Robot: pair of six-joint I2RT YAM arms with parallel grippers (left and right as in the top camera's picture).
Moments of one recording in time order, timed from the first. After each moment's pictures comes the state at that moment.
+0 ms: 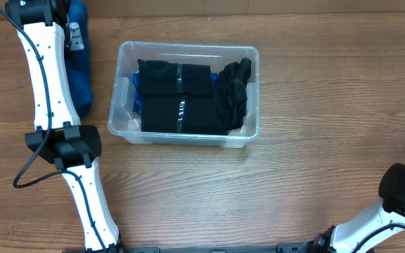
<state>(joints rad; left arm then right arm) 0.14 2.46 2.87 -1.62 -0.29 -0.11 -0.50 1.94 2.40 -1.61 0.09 0.57</state>
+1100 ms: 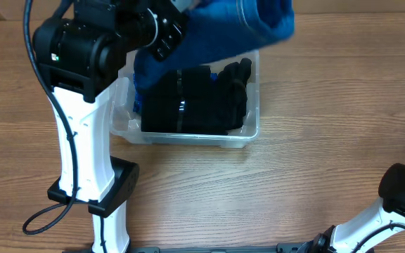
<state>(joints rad) -0.35 2.11 3.10 -1.60 0.21 0.54 -0.50 1.94 2.40 -1.61 0.09 0.57</state>
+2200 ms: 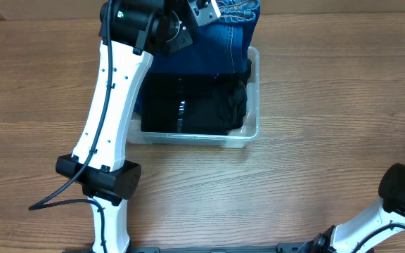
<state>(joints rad) -0.36 2.11 2.58 -1.33 -0.04 0.84 -0.50 1.94 2.40 -1.61 0.09 0.57</state>
